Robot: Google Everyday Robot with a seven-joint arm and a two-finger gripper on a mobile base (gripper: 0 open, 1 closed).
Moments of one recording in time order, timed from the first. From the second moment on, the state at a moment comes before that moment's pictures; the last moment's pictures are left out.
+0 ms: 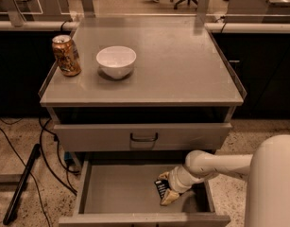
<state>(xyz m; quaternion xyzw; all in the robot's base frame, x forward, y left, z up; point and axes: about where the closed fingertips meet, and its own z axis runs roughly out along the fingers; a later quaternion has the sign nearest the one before) 0.502 -0.101 0.340 -0.70 0.66 0.16 0.20</state>
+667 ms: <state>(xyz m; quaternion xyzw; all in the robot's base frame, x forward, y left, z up) 0.501 -0.102 0.341 -0.71 0.66 0.16 0.20</state>
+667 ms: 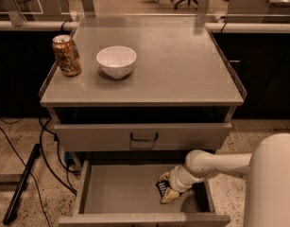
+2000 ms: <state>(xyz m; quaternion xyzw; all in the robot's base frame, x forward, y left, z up) 0.488 -0.099 0.412 -0.68 0.68 0.18 0.20</state>
